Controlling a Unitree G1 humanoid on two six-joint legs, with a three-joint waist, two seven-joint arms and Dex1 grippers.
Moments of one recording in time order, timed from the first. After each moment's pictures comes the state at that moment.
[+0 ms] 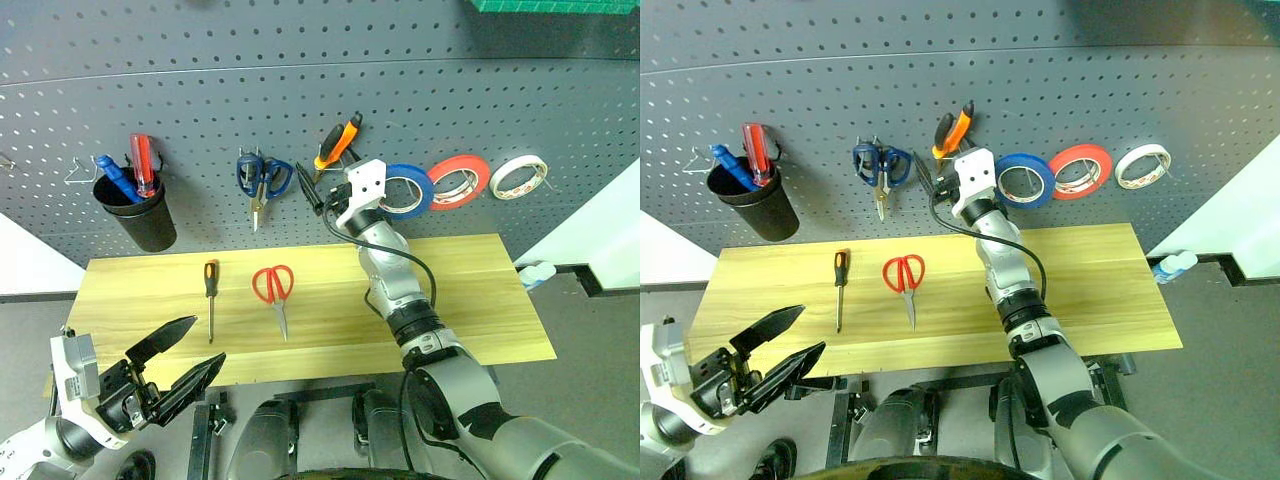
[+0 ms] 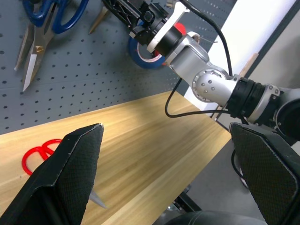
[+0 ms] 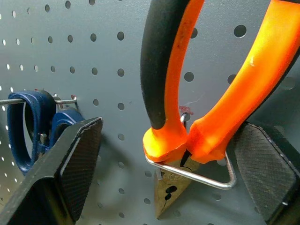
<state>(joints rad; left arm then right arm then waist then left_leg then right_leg) 0.68 0.51 0.48 -0.64 -0.92 0.28 -0.95 -0.75 0.06 0.04 0.68 0.05 -0.43 0.27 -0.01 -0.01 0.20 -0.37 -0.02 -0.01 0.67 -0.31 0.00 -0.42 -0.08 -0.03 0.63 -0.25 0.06</state>
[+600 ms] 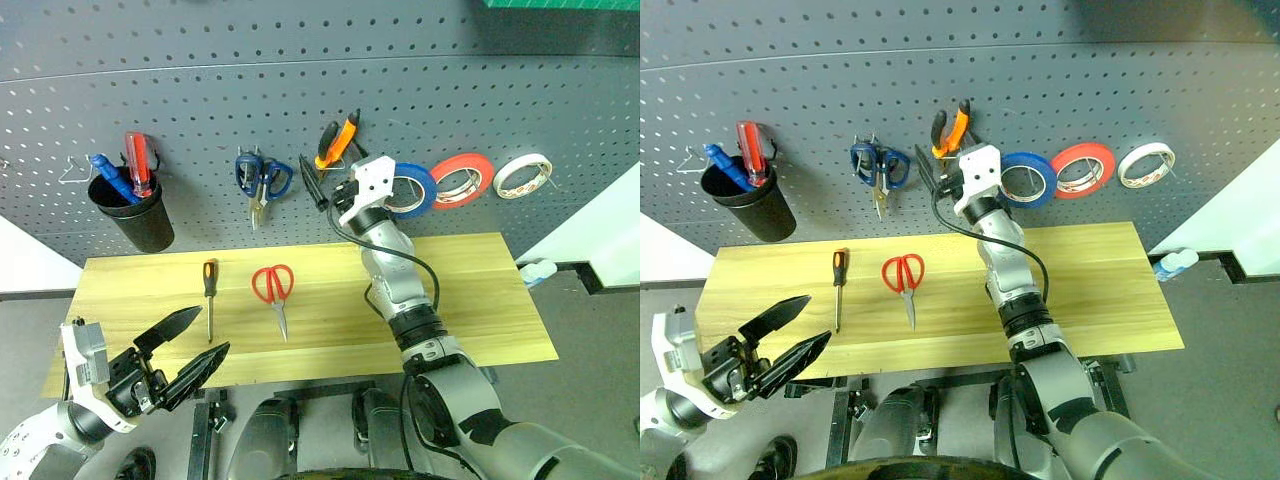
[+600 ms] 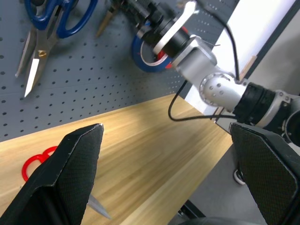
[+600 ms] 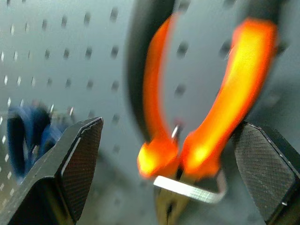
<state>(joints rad) 0.58 0.51 0.44 -0.59 -0.89 0.28 -0.95 -0.71 0.07 0.04 0.50 0.06 -0.41 0.26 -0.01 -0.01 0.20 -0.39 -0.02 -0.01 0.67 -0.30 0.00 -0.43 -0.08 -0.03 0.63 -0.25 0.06</state>
